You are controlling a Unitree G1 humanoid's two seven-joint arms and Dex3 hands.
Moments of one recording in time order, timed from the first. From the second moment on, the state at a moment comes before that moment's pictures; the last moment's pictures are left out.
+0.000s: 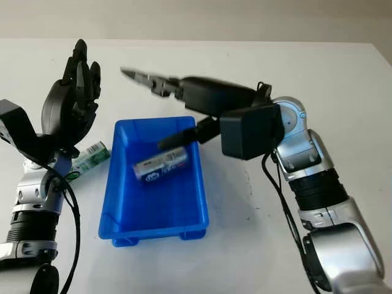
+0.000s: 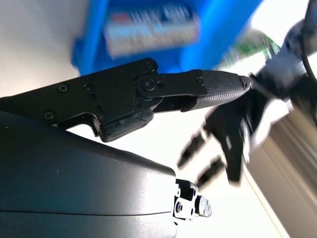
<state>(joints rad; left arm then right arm) -0.57 0.25 0.22 0.32 -0.25 -0.02 -0.25 -0.81 -0.48 0.18 0.18 -0.12 -0.27 0.68</state>
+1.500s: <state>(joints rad) -0.54 0.29 0.21 0.20 -0.18 0.05 -0.20 -0.58 -0.29 -0.15 0.40 0.08 0.02 0.15</state>
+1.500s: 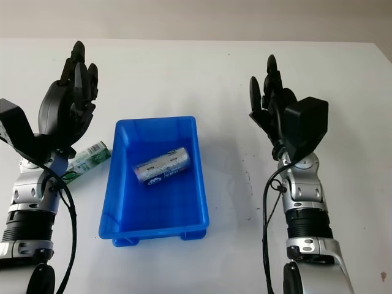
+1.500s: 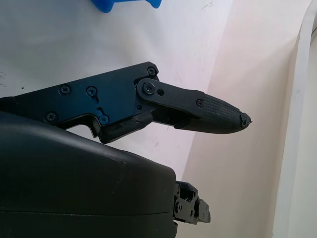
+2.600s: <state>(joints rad) -0.13 0.74 0.35 -0.58 0.10 0.78 -0.39 -0.58 -0.29 -0.14 0.38 0.05 0.04 0.16</state>
